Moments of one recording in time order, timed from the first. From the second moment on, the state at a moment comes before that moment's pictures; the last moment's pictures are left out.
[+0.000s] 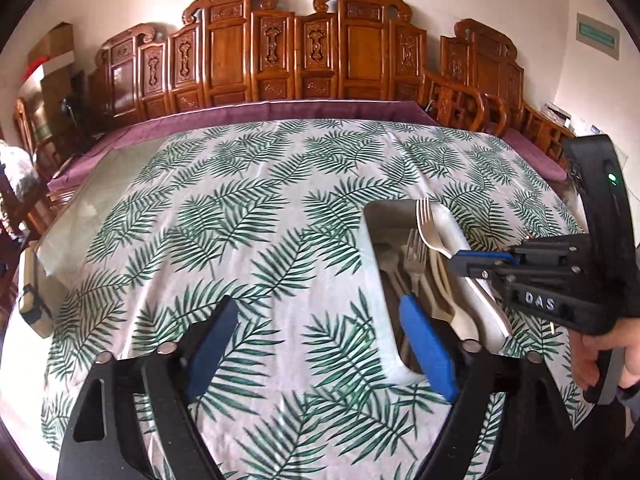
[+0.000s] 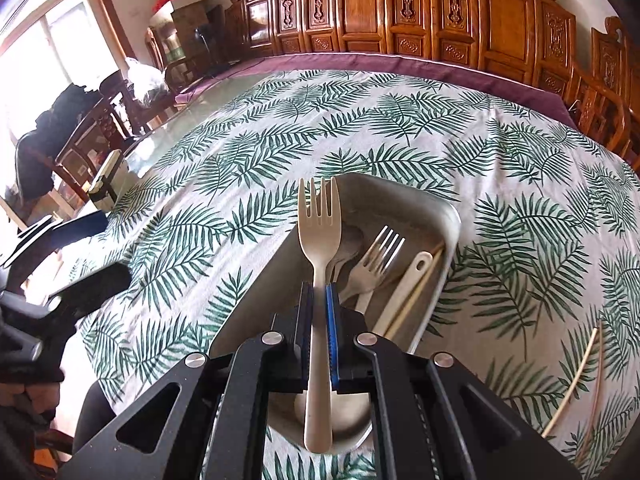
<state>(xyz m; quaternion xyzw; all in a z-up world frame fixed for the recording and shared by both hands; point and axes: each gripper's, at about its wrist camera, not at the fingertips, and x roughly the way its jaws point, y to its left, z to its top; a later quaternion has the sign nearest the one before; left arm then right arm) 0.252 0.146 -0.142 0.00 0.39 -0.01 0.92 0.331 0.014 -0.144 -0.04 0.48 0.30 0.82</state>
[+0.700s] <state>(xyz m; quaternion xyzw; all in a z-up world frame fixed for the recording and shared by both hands) 0.242 0.148 -0.153 0.00 0.40 0.00 0.92 0.345 0.017 -0.153 -0.04 0.48 0.29 0.83</state>
